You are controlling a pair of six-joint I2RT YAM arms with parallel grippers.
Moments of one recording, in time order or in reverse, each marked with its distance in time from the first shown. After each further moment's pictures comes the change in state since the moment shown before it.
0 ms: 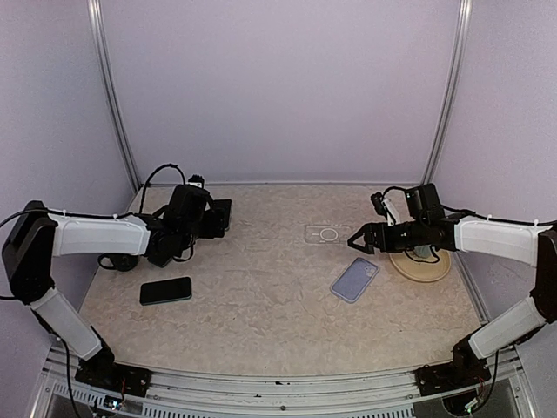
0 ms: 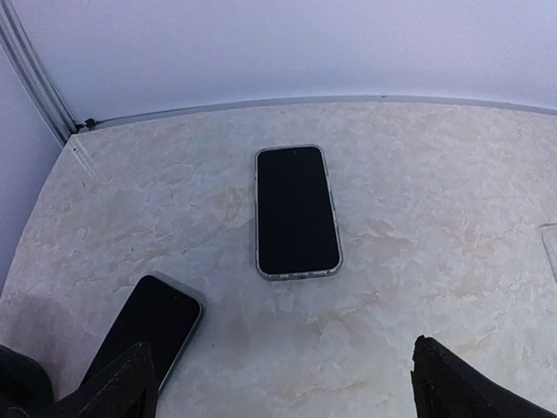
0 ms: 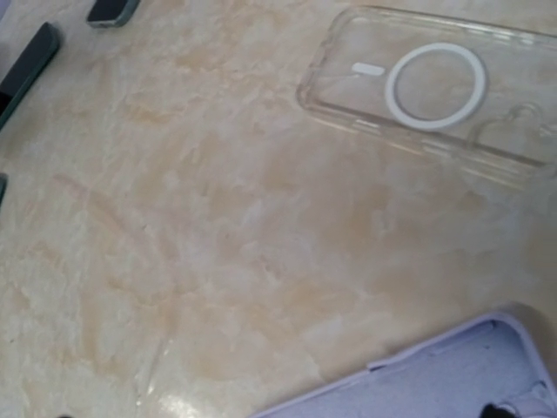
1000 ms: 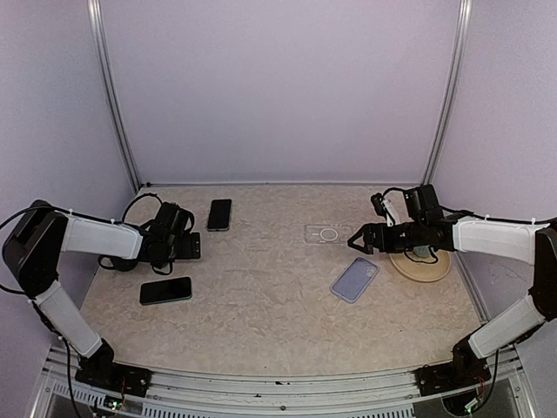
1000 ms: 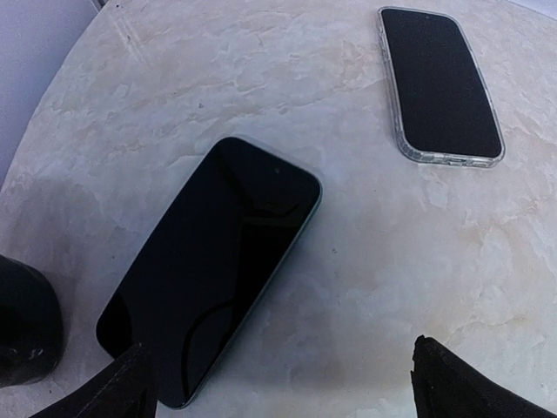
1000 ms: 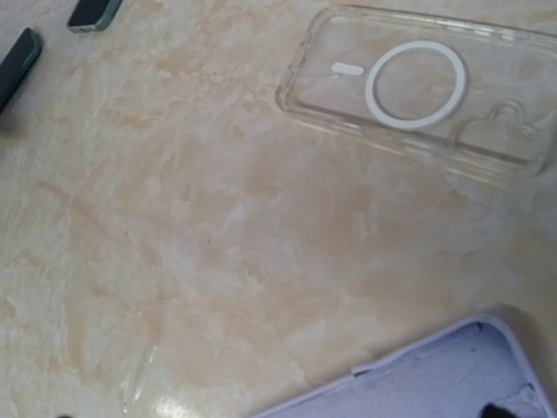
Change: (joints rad) left arm 0.183 0.033 -0.153 -0.085 0.109 -0.091; right arm 0.000 0.018 -0.002 0.013 0.031 0.010
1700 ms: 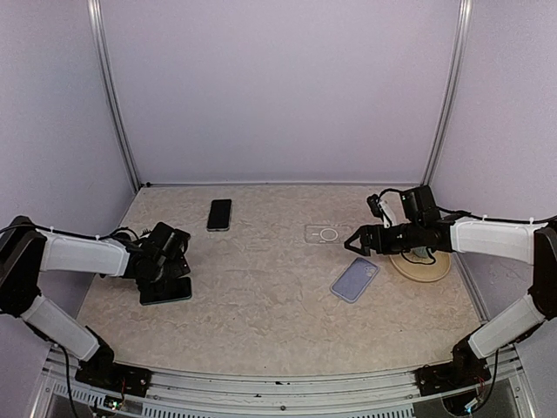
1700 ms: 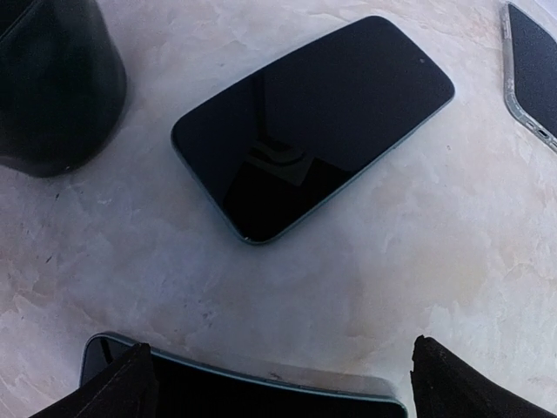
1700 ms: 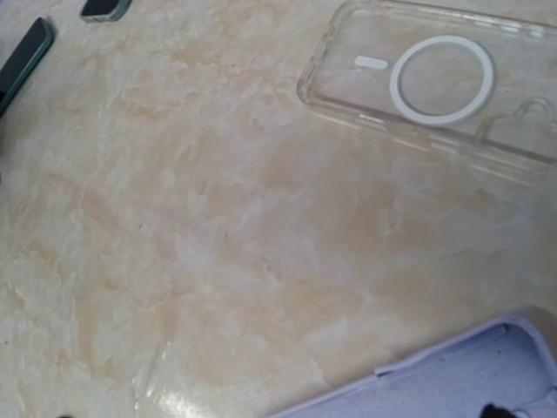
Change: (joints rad) left arm -0.055 -0.147 -0.142 -0.230 -0.028 -0.519; right arm 0.032 0.006 -0.001 0.011 -0.005 0.006
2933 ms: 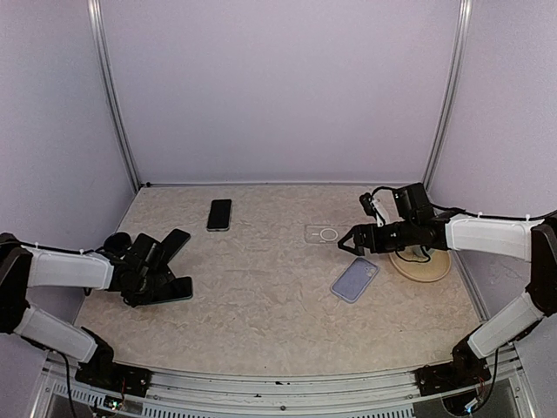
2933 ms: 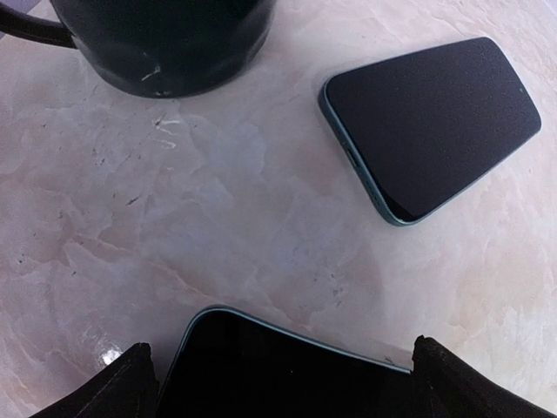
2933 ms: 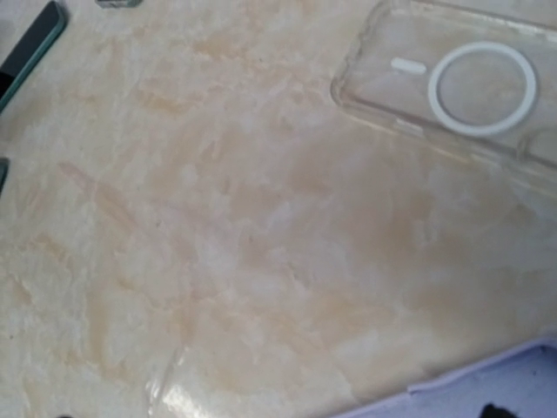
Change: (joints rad) left arm 0.098 -0.153 -0.177 0.011 0.068 -0.140; right arm 0.048 0.031 0.035 -0.006 0.018 -0.007
